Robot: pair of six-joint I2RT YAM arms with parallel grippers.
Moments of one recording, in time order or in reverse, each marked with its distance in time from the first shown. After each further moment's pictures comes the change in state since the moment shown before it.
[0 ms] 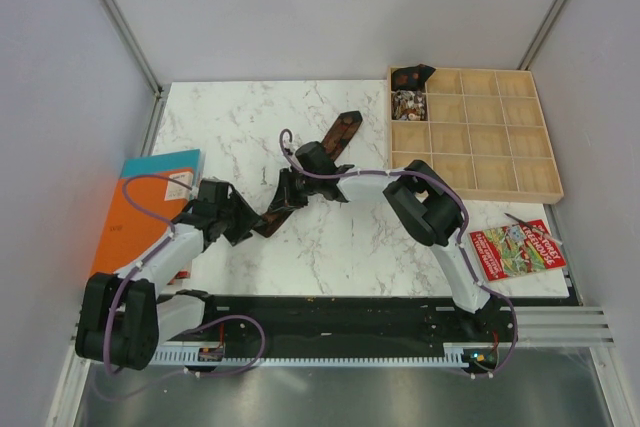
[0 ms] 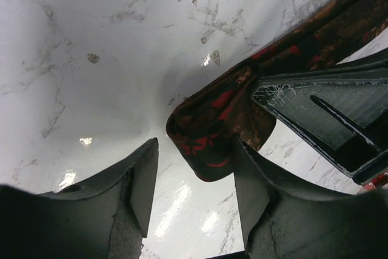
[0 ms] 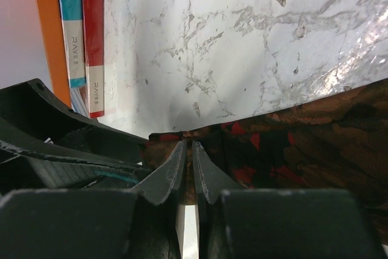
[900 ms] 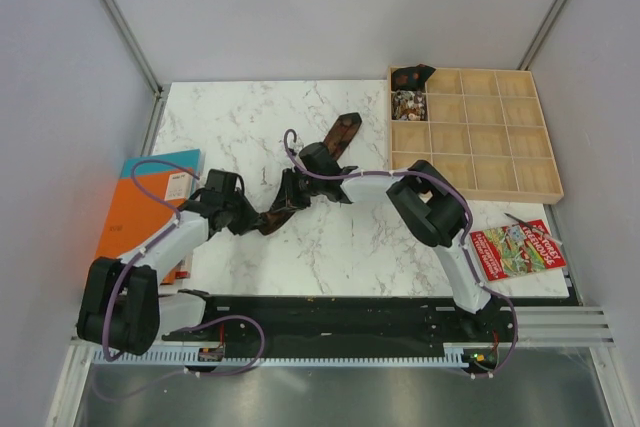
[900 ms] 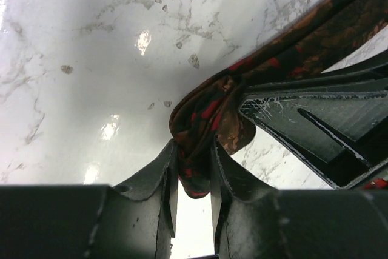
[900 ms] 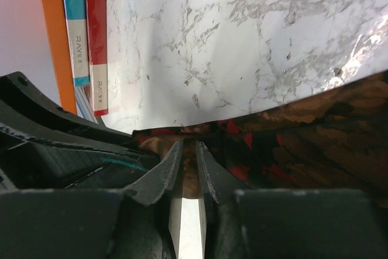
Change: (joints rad) left arm -0.052 0.102 0.080 -0.011 -0.040 0.014; right arm -0.010 -0.026 -0.052 0.044 -0.004 0.026
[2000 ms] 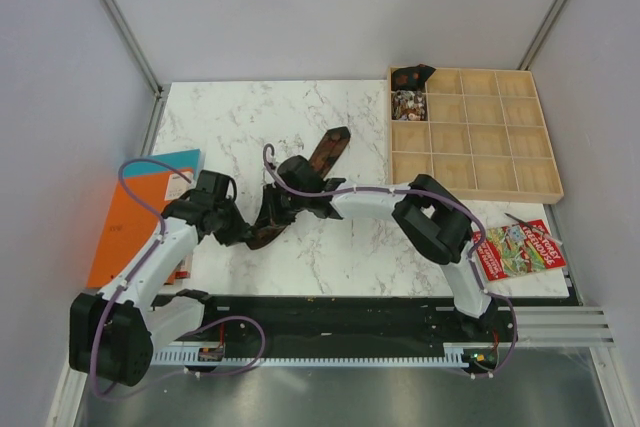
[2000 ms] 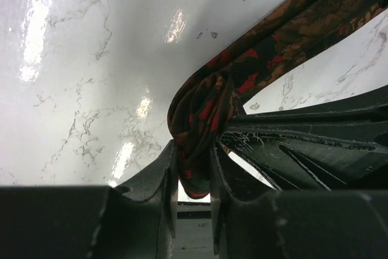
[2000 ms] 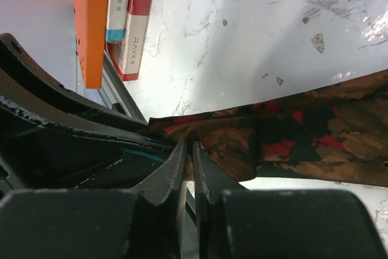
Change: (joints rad) left arm 0.000 -0.175 0.104 -0.409 -0.027 0.098; right arm 0.156 -0.120 -0.013 -0.083 0.087 0.023
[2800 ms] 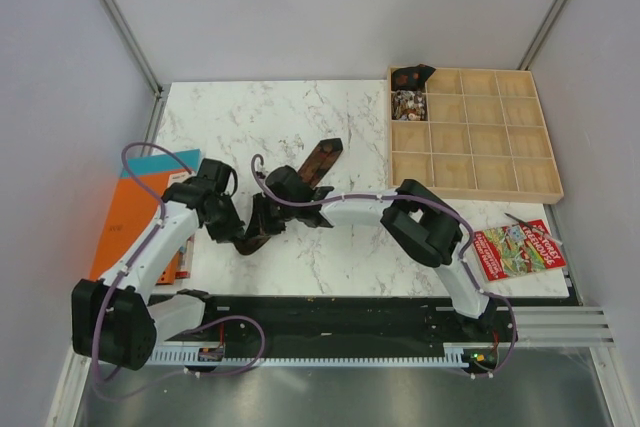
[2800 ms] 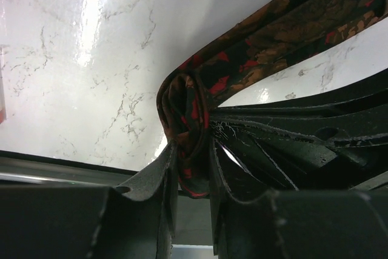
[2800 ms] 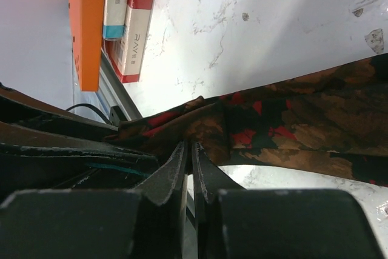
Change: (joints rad) left arm 0.000 0.076 0.140 -0.195 -0.080 0.103; right arm 0.069 0.056 0.041 0.023 0.043 0.038
